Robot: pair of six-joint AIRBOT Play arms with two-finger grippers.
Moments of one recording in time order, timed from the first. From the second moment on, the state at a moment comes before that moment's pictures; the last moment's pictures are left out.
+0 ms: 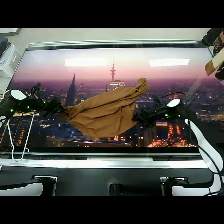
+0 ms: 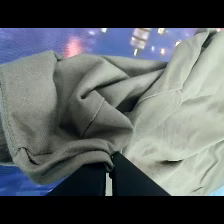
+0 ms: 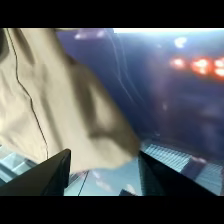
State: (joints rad) left arm 0.13 -1.46 1.12 0.97 -1.08 -1.57; right arm 0.04 -1.58 0.99 -0.72 1.07 1.38
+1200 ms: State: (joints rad) left arm 0.39 -1.02 2.05 0.75 -1.09 -1.44; right arm -0.26 -0.93 2.15 -0.79 0.86 1.53
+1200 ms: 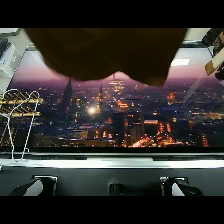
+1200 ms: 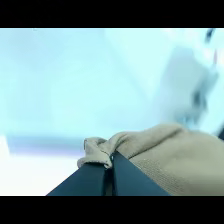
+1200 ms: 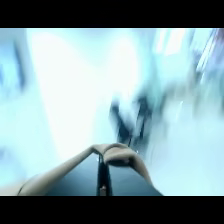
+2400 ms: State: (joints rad) left arm 0.03 -1.68 1.53 0.99 -1.17 -1.56; right arm -0.01 -1.91 1.84 -0.82 0.96 1.84
